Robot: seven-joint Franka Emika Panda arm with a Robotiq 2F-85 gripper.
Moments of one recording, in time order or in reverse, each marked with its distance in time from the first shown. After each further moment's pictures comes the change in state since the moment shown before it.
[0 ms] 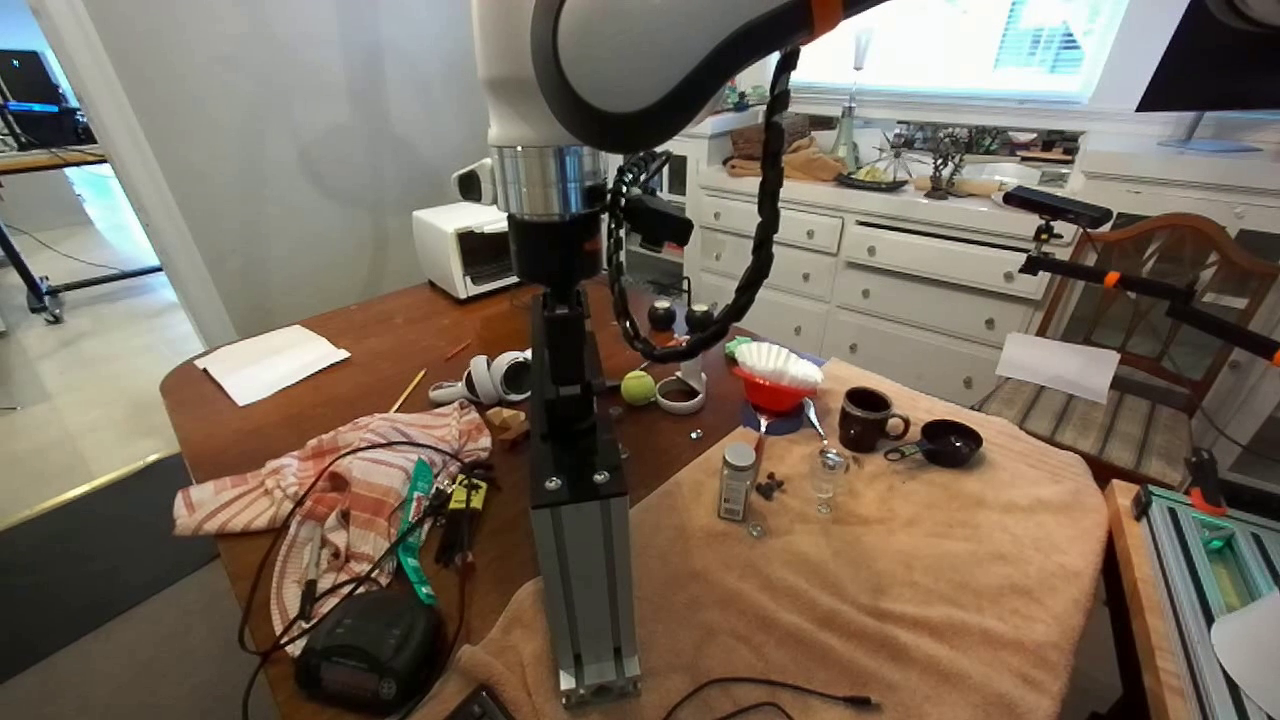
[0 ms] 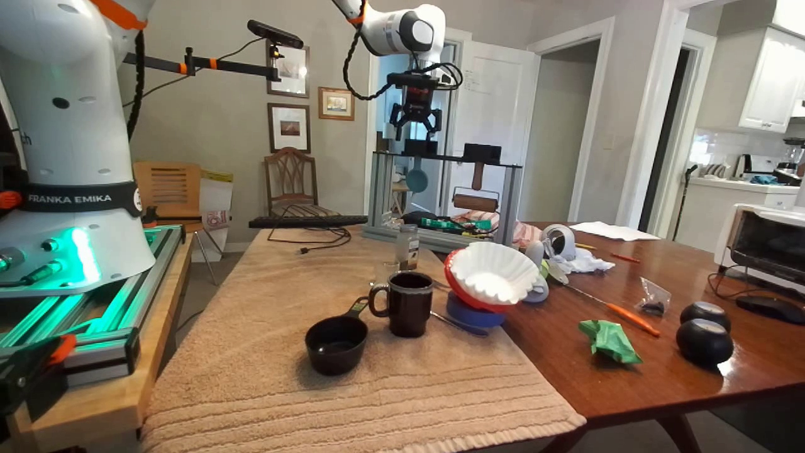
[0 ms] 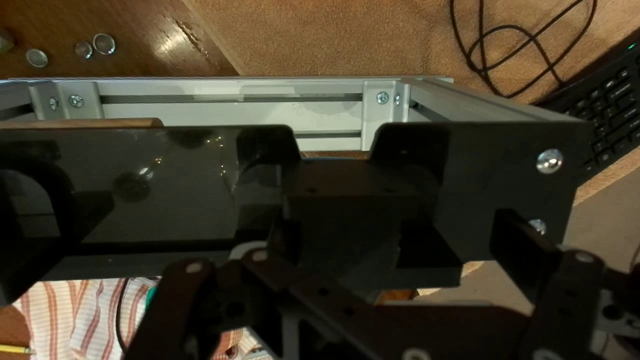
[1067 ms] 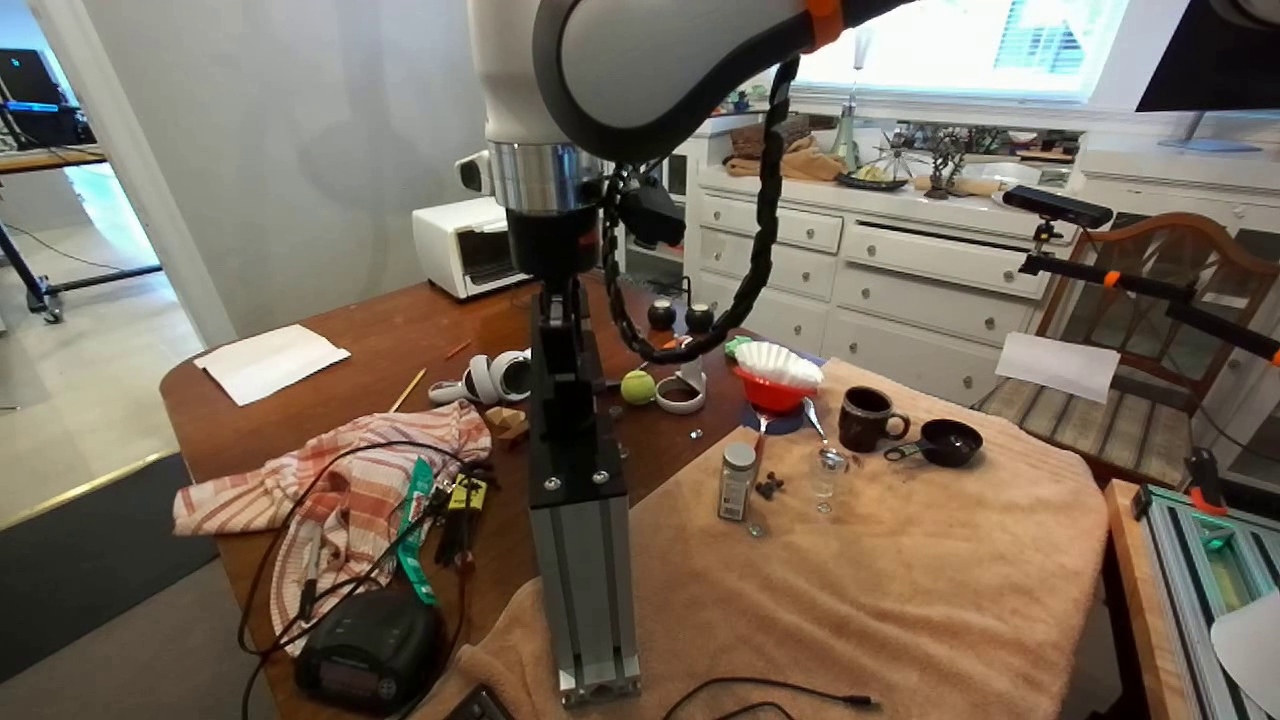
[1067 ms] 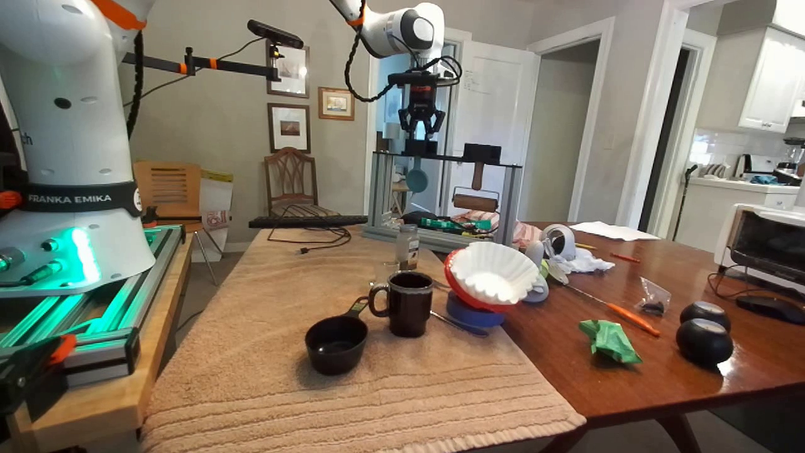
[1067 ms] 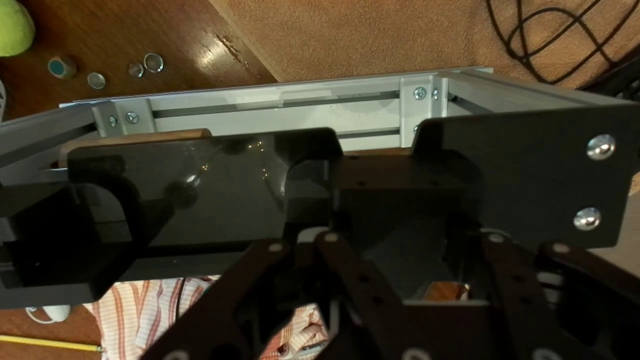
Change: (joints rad) arm 0.024 0.000 -0.032 0.009 -0.066 0.020 0.103
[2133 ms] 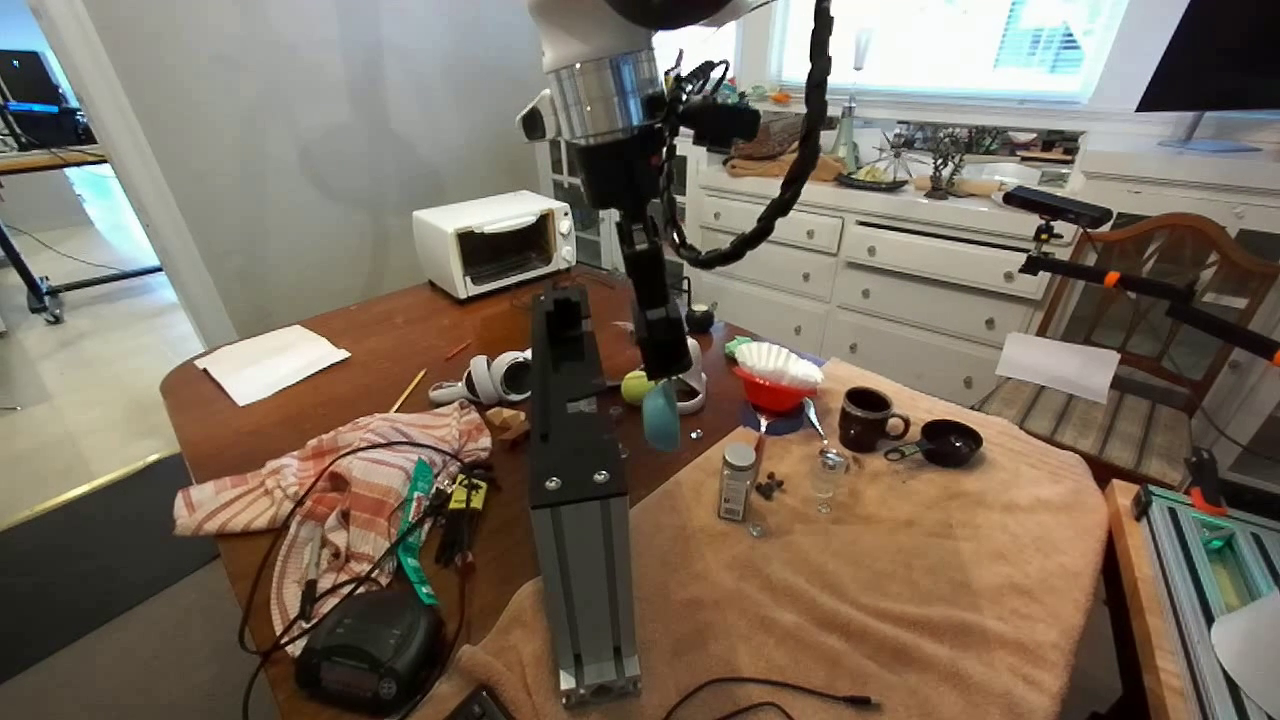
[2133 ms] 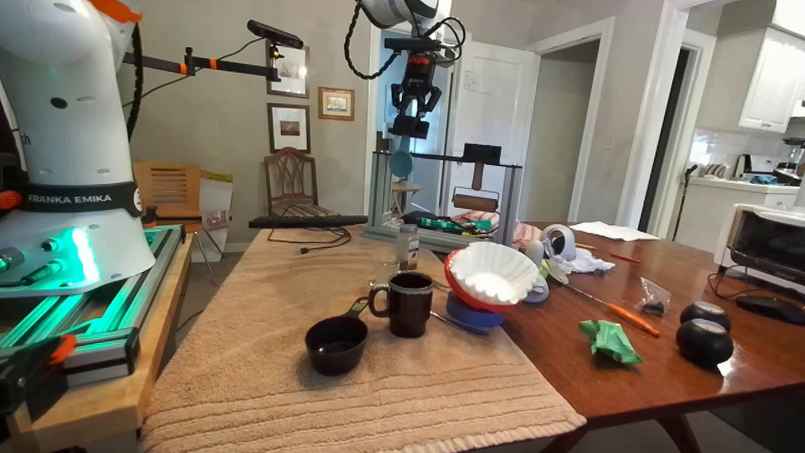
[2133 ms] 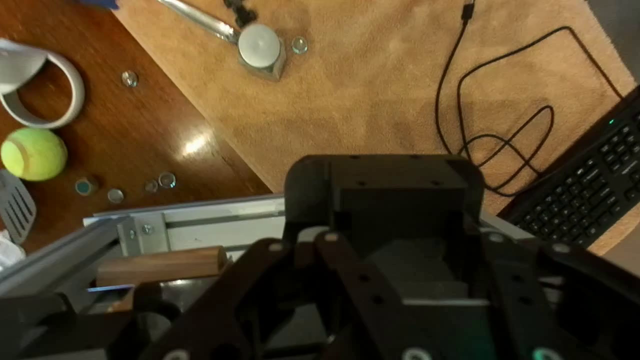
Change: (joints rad) arm -0.047 -0.120 -0.015 -0.013 0.026 -0.310 -0.059
